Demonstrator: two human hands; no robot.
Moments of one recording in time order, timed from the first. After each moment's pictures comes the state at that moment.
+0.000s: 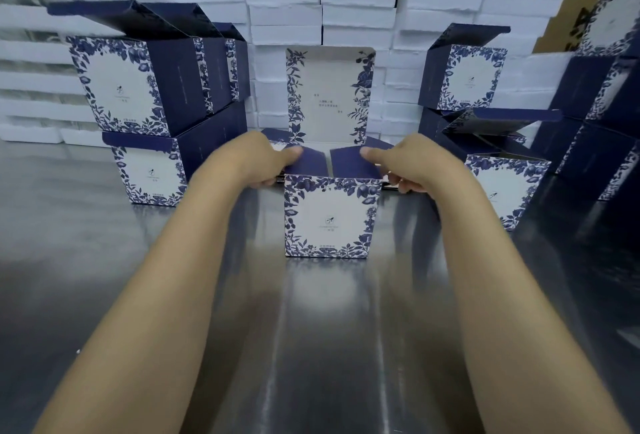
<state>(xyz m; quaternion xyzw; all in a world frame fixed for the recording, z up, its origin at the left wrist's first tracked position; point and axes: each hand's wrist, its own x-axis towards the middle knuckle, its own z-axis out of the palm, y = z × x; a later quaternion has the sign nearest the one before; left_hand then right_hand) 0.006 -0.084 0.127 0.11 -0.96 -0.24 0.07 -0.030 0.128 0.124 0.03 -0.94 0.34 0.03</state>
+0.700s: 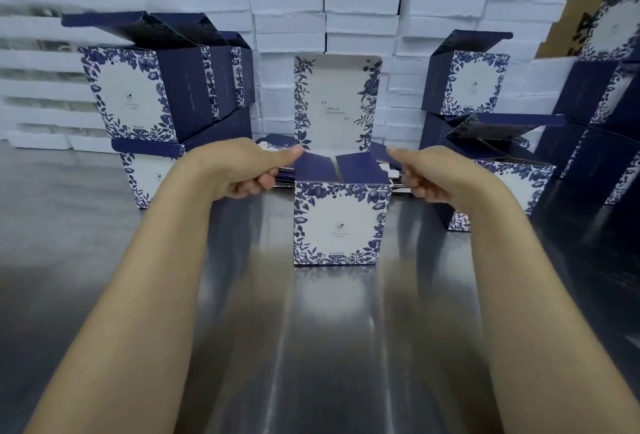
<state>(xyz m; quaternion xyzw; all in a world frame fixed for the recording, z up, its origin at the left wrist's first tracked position) 0.014 -0.107 0.131 0.08 -0.90 -0.43 -0.04 -0.032 0.154 0.117 0.03 -0.85 0.52 -0.05</state>
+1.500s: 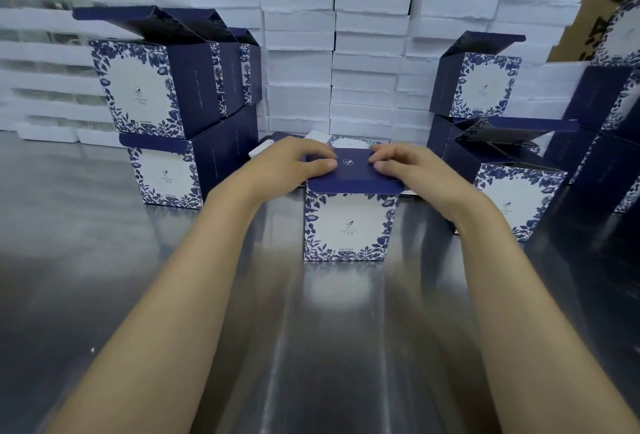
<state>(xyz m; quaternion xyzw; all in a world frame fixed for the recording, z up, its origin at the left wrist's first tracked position) -0.006 -0.086 0.105 -0.14 -0.91 -0.39 0.09 -0.042 0.141 0.097 0.23 -0.84 0.50 0.01</state>
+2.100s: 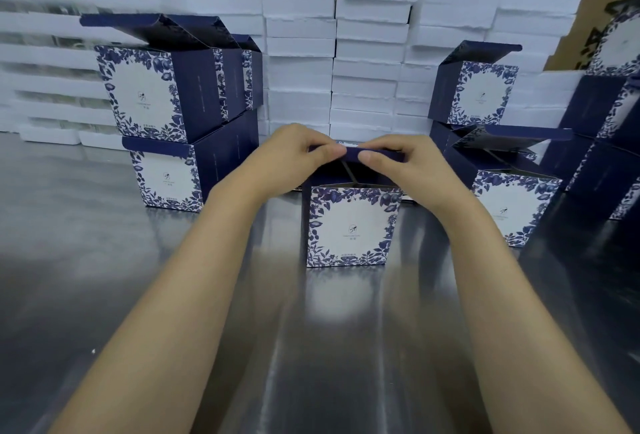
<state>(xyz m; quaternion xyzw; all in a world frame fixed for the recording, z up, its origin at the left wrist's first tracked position) 0.014 -0.077 0.126 -0.19 -0.90 -0.34 0.19 -0.027 0.125 0.112 0.31 -0.80 0.50 0.13</state>
